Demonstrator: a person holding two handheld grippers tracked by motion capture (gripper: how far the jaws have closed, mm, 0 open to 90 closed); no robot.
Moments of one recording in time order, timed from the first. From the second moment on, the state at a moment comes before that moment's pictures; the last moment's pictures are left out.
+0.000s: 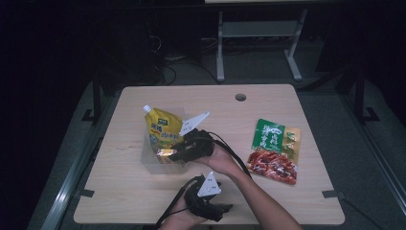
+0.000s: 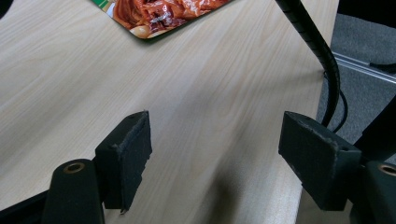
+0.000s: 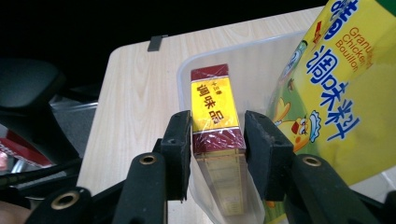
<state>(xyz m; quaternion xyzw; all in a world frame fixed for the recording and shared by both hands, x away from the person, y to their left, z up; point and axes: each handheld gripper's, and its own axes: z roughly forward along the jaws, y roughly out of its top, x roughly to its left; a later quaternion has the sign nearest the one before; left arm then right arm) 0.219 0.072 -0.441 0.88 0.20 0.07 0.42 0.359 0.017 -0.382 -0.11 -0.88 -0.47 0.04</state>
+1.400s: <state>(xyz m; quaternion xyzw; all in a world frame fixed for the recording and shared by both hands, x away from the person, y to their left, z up) 0.242 0.062 -0.428 0.88 0.21 0.08 0.42 0.345 -0.113 -0.360 -0.22 -0.85 -0.48 0.01</state>
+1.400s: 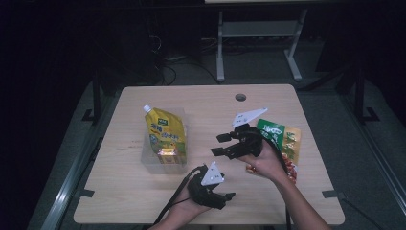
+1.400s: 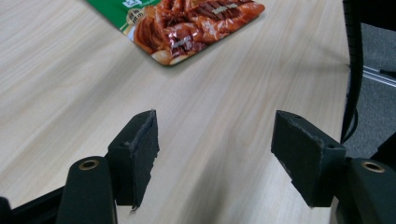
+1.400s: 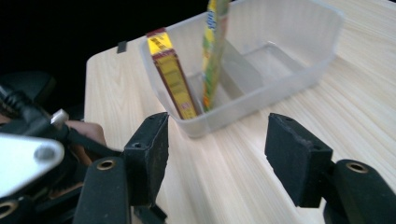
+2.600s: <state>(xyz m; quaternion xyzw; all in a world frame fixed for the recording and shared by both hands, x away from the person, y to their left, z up) 0.295 0.001 -0.425 0.89 0.19 0.08 0.41 0.356 -0.256 -0.386 -0.42 -0.80 -0.42 -0.04</state>
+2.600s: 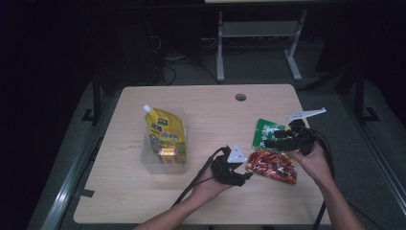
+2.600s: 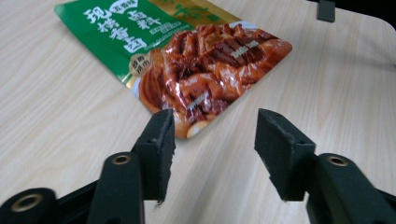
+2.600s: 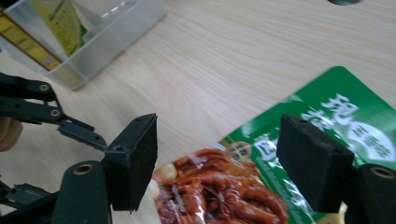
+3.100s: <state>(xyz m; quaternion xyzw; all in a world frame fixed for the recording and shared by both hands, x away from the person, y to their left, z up) 0.316 -0.033 -0.439 0.90 0.19 0.07 0.39 0.372 -0.291 -0.403 -0.50 -0.78 -0.37 -0.06</state>
